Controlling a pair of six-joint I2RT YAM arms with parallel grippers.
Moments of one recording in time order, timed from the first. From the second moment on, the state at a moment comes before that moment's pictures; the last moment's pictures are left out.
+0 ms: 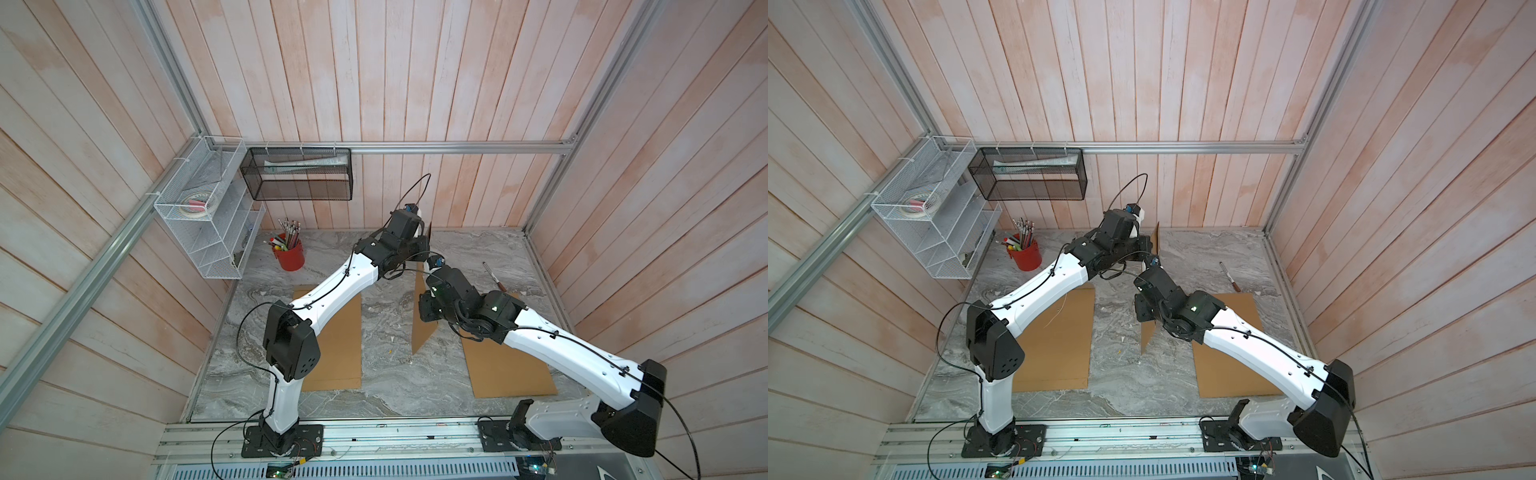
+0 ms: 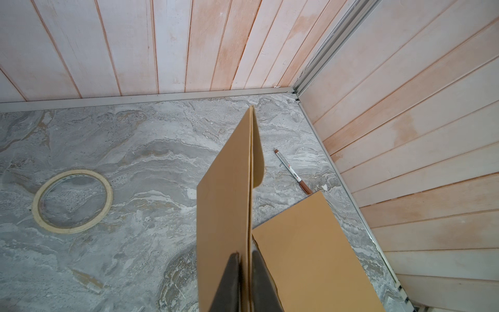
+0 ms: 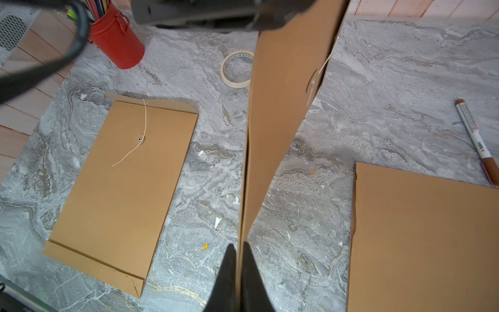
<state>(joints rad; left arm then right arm) -0.71 1.99 1.96 -0.55 0.02 -0.45 0.91 1.31 1.24 -0.72 0.30 0.54</state>
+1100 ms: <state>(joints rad) -0.48 1.61 1.45 -0.01 0.36 -0.48 0.56 0.94 0.87 -0.30 -0.03 0.61</state>
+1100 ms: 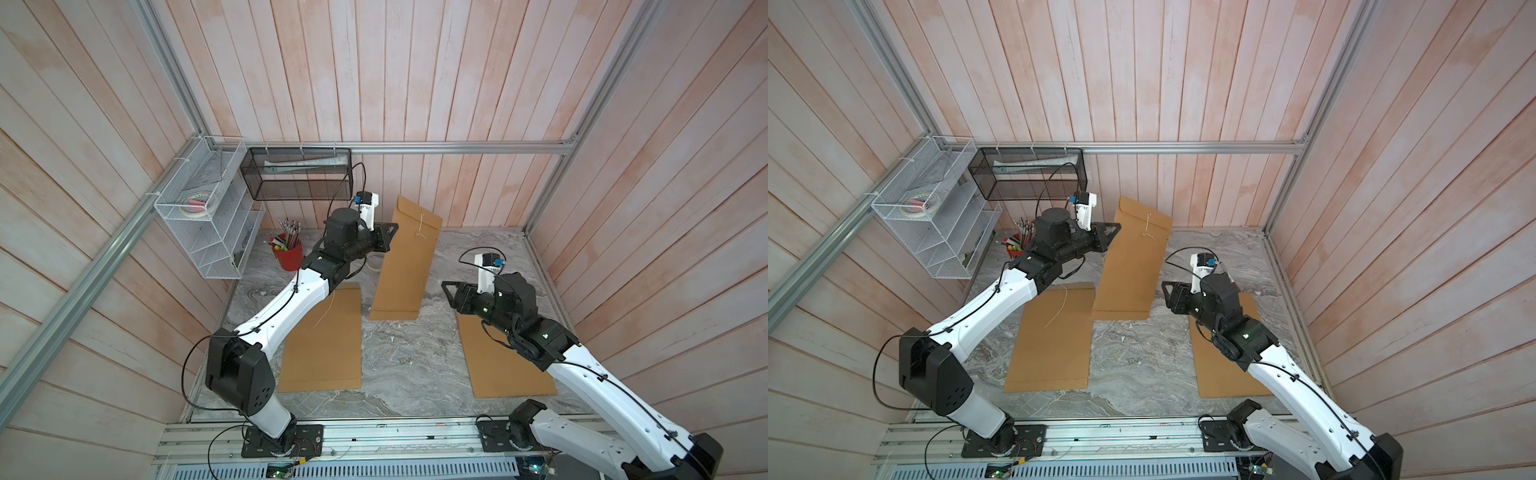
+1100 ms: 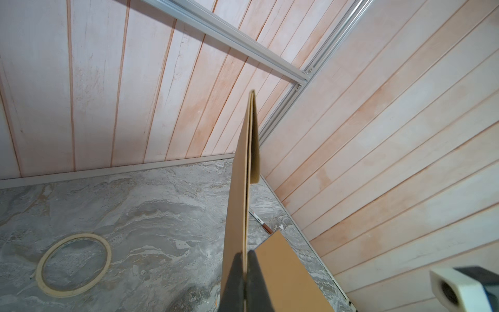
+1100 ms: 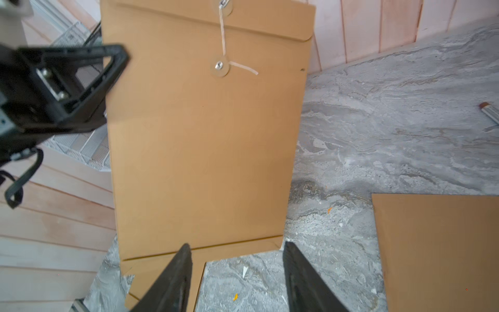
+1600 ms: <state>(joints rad) -0.43 1.43 1.11 0.39 0.63 -0.58 0.20 1.06 0.79 0.07 -0.51 0.65</state>
